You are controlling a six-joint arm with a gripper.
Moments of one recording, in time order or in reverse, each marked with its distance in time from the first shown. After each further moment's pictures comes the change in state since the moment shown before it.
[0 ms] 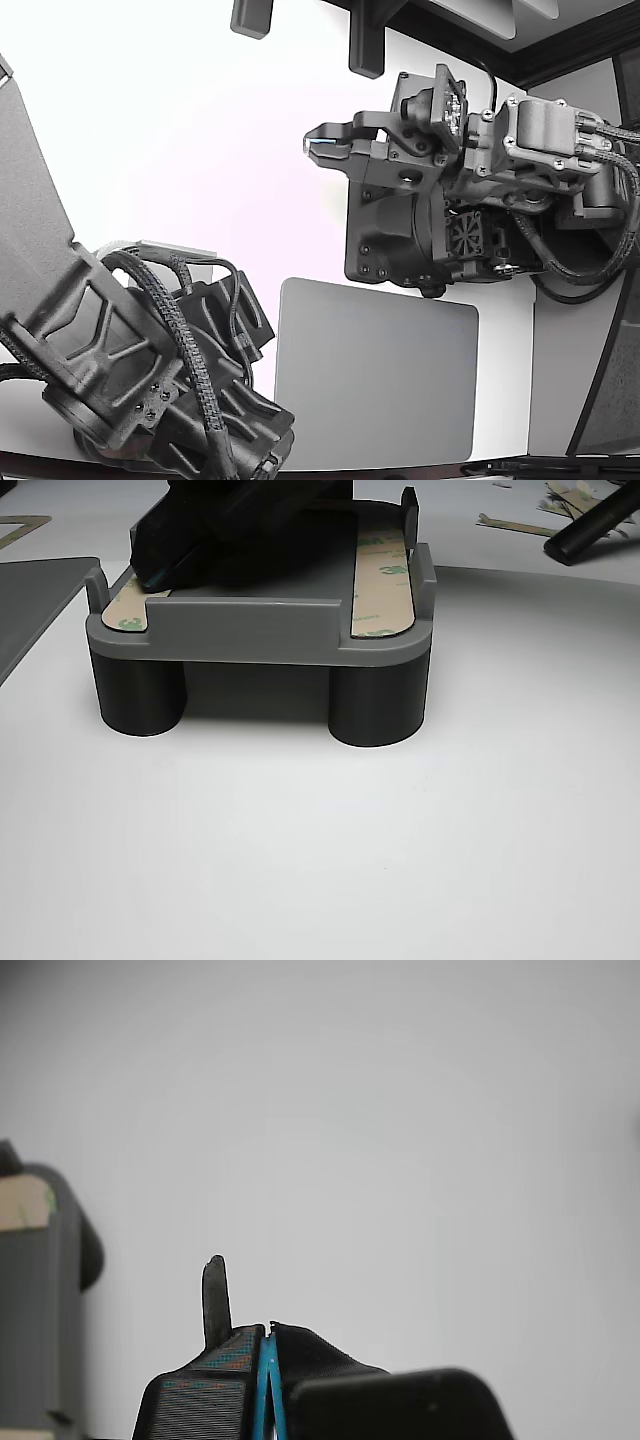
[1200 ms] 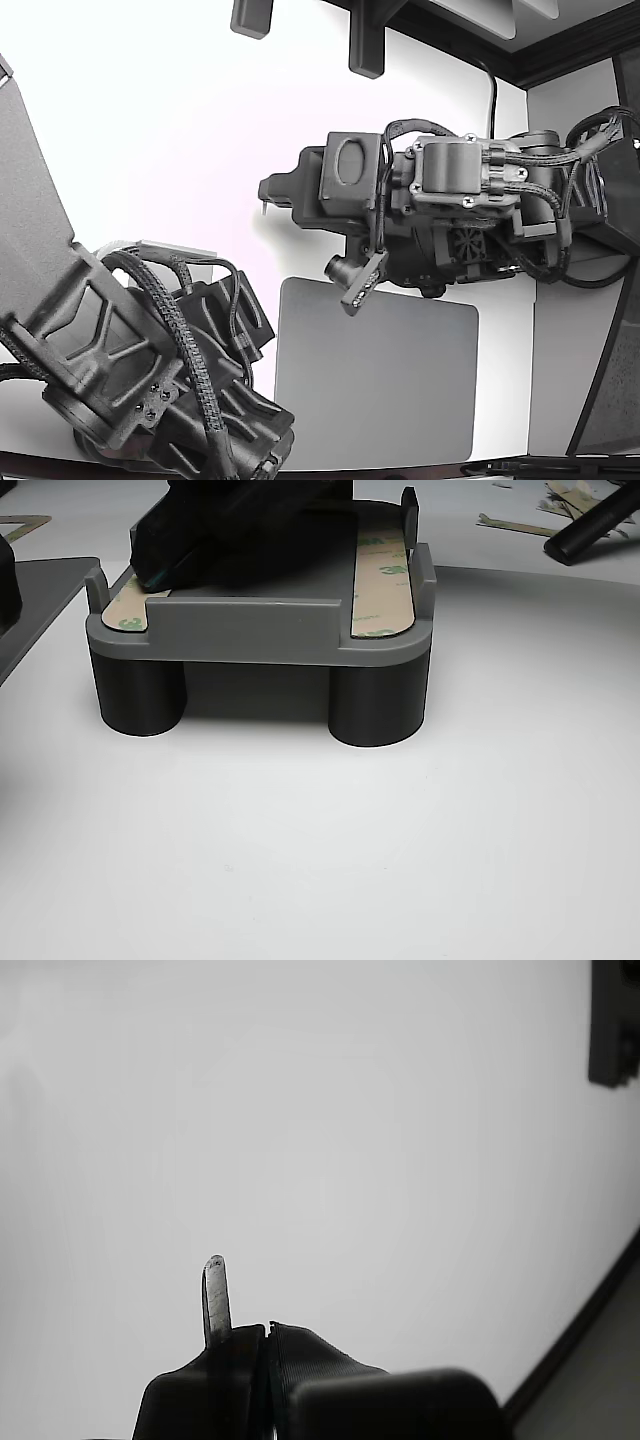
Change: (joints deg) arm 5.7 -11.2 9.5 -8.4 1.3 -83.1
